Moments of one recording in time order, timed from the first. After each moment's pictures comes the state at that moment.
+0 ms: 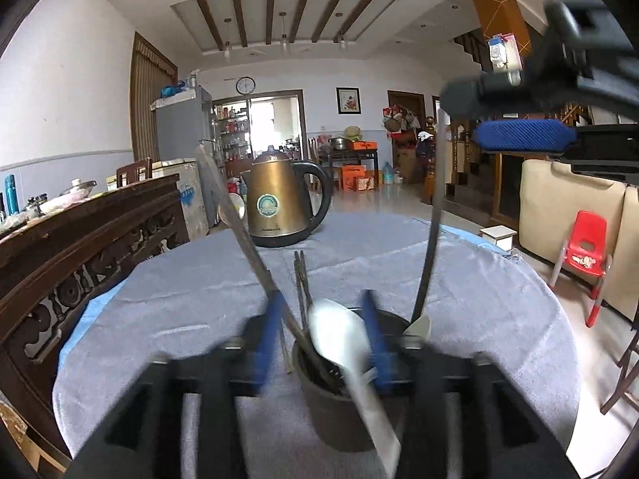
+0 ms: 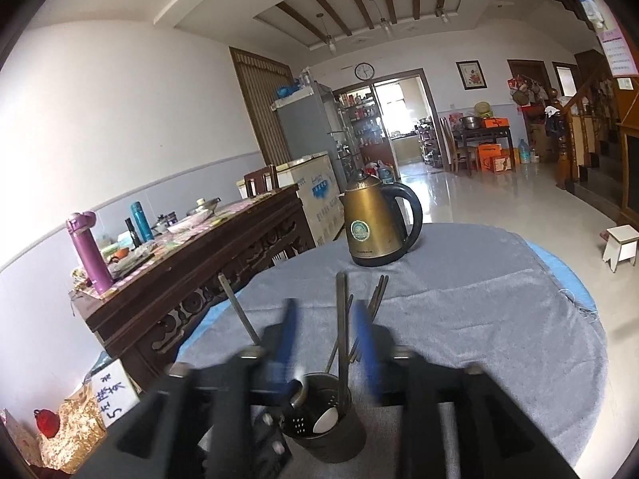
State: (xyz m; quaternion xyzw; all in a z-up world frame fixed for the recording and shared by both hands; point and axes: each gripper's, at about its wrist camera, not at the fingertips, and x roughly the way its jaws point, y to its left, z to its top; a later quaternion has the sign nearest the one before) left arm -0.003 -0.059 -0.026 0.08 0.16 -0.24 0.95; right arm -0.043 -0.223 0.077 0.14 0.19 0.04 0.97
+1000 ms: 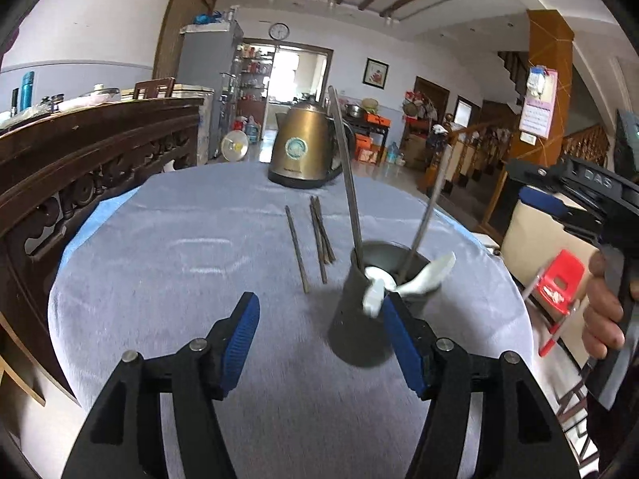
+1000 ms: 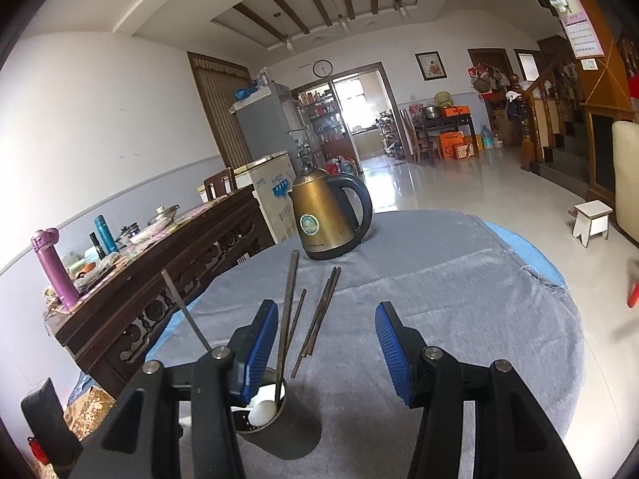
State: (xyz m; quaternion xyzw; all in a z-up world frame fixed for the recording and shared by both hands) left arm -0.018 0.021 -0.036 -0.04 0.28 -0.26 0.93; right arm -0.042 -0.262 0.054 0.16 0.21 -0.03 0.96
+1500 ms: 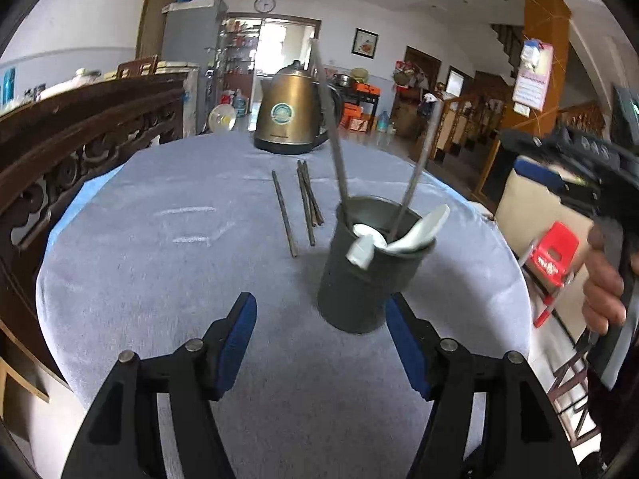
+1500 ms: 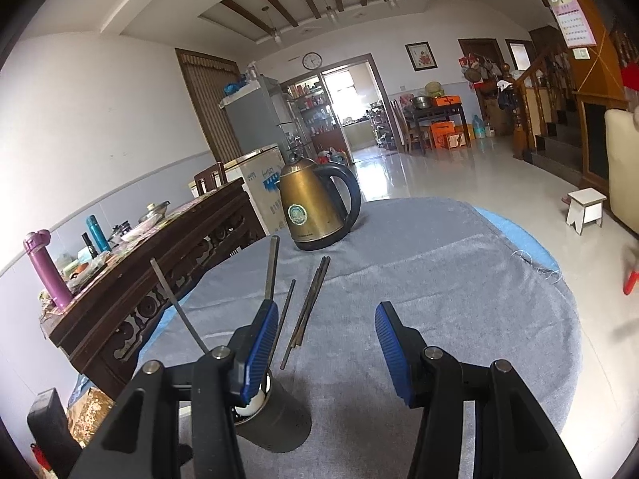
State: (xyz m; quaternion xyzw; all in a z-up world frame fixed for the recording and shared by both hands) left arm -0.013 0.009 -0.048 -0.02 0.33 -0.27 0.91; right arm -0.044 -0.271 0.043 0.17 0.22 -0.04 0.96
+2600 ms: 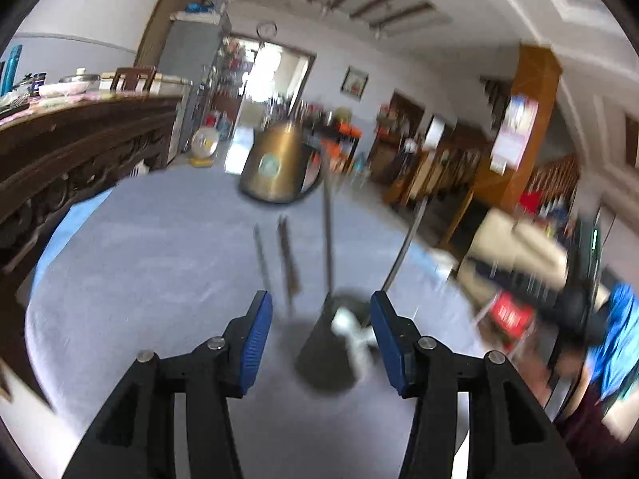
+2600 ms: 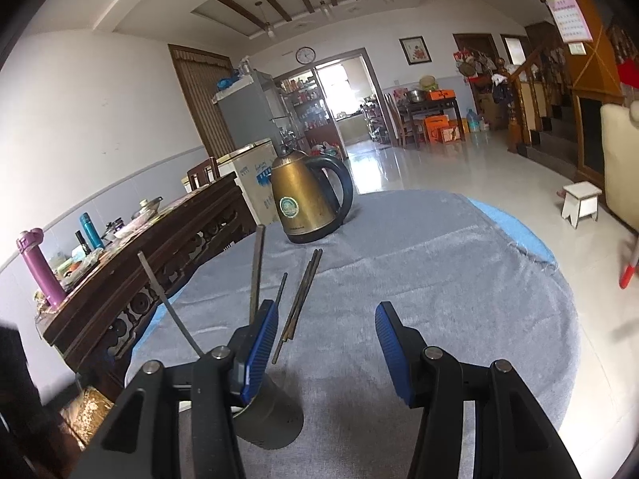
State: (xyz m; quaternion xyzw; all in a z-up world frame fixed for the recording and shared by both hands) left arm 0.006 0.033 -0.004 -0.08 0.29 -0.31 0.90; right arm -0.040 -0.274 0.032 0.18 0.24 -0.05 0.95
